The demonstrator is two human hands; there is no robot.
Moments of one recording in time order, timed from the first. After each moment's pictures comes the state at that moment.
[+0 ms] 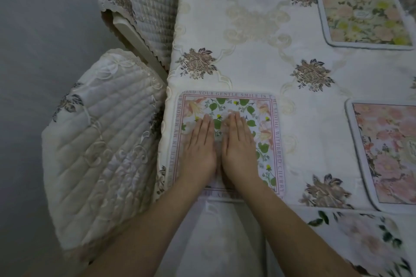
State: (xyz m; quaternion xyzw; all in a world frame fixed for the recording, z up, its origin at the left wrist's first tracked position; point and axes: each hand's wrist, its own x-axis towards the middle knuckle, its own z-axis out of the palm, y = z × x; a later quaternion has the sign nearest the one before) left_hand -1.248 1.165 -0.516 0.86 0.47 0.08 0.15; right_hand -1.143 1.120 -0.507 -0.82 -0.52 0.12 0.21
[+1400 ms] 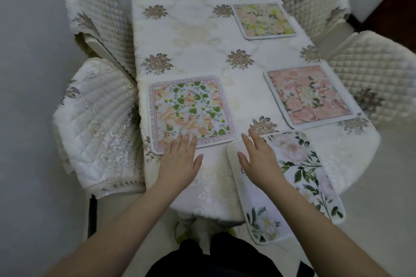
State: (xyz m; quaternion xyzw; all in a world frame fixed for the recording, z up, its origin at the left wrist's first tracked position) left_hand -1.332 1.034 -0.424 0.94 0.32 -0.02 0.10; right_hand -1.153 0.878 -0.398 -0.87 -0.46 0.14 0.09
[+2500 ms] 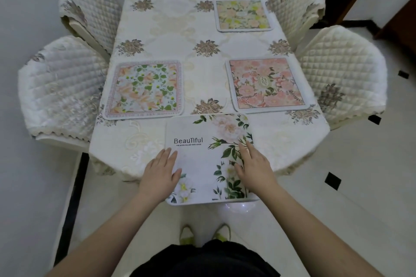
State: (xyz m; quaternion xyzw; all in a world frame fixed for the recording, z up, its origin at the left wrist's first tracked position) left_hand -1.265 0.809 -0.443 0.88 0.43 -0.08 0.17; right_hand -1.013 0.668 -0.434 -0.84 -0.50 0.19 0.06
